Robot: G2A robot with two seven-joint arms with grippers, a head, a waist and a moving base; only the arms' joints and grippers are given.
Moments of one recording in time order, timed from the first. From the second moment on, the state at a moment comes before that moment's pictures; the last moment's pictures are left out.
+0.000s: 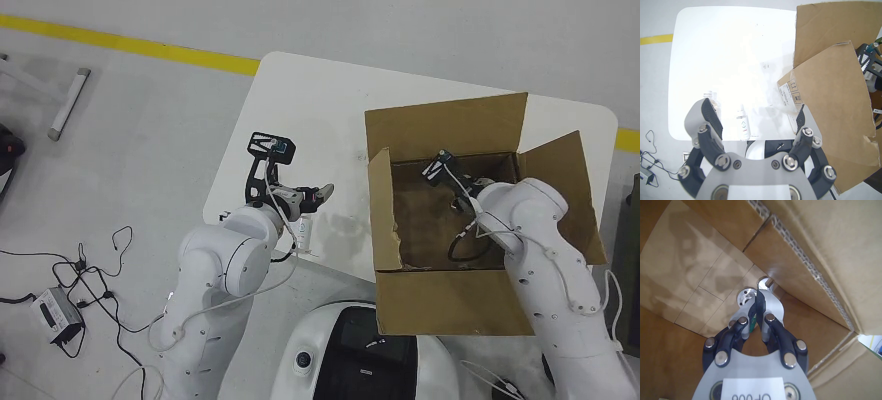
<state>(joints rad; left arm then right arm) 1.29 -1.48 -1.36 -2.17 1.35 0.09 -1.12 -0.92 -1.19 1.18 -1.66 -1.45 -0.44 1.25</state>
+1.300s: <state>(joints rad) 1.29 -1.48 -1.36 -2.17 1.35 0.09 -1.12 -0.90 -1.20 1.10 -1.50 -1.51 -0.42 1.22</state>
